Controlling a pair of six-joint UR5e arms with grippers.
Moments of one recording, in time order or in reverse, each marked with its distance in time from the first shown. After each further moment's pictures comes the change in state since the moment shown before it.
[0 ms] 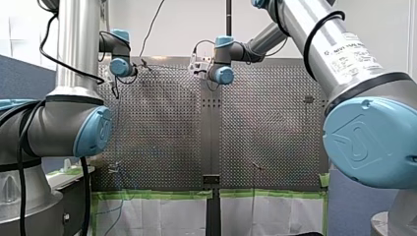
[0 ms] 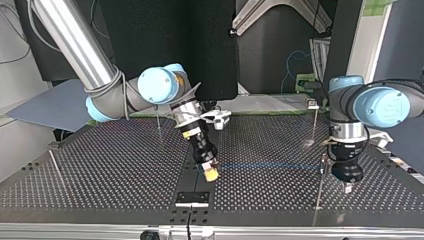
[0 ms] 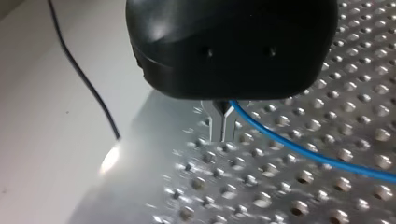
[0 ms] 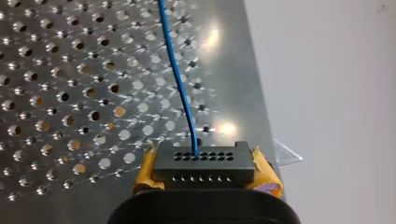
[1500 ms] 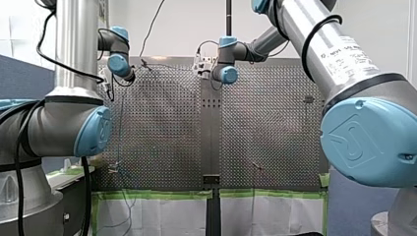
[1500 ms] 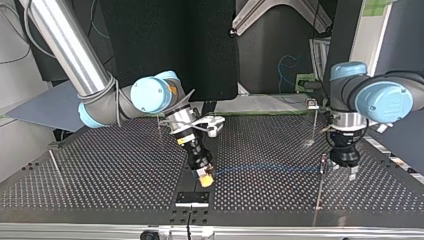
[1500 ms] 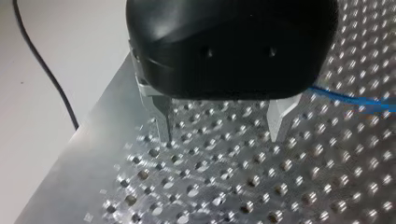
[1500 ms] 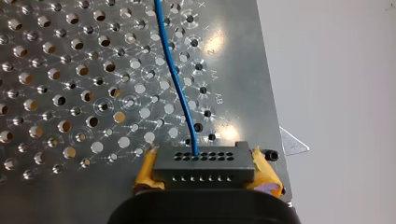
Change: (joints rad) left arm 0.002 0.055 -0.050 -0.173 -0.028 0.028; right arm -0.032 0.016 -0.042 0.039 -0.043 0.001
